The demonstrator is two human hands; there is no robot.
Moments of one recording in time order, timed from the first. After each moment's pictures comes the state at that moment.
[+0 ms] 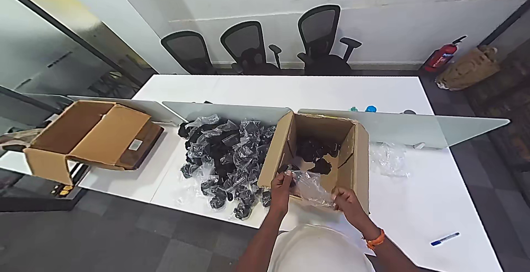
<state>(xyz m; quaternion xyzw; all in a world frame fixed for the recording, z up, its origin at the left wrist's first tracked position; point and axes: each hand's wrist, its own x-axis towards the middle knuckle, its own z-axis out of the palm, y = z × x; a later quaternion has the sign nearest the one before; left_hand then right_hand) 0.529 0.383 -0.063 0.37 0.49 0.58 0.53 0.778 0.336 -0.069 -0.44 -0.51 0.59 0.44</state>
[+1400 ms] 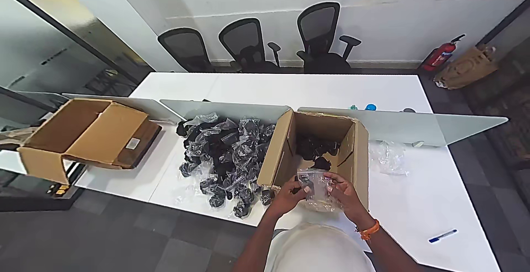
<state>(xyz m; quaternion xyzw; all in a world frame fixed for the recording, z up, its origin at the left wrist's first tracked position) 0.517 0.374 -0.060 0.58 0.41 0.35 0.61 0.763 0.353 -0.058 -0.38 -0.43 0.64 0.52</state>
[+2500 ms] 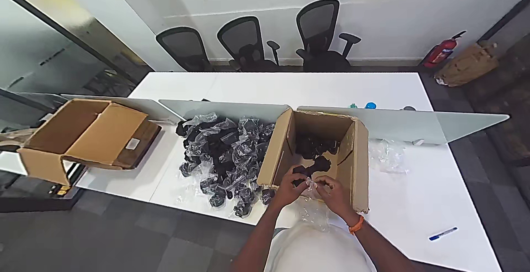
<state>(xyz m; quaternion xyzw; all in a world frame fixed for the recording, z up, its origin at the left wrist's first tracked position) 0.523 0.401 -0.089 0.68 0.41 0.39 0.47 0.737 0.363 -0.090 -0.50 -0.60 0.43 0.44</state>
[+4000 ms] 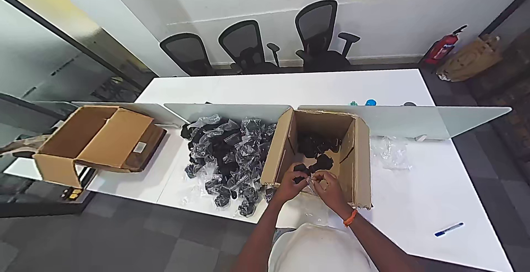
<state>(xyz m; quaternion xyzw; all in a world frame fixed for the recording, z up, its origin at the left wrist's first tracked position) 0.515 0.408 -0.105 0.70 0.39 0.39 0.46 0.720 0.365 -0.107 -0.55 -0.66 0.30 0.41</state>
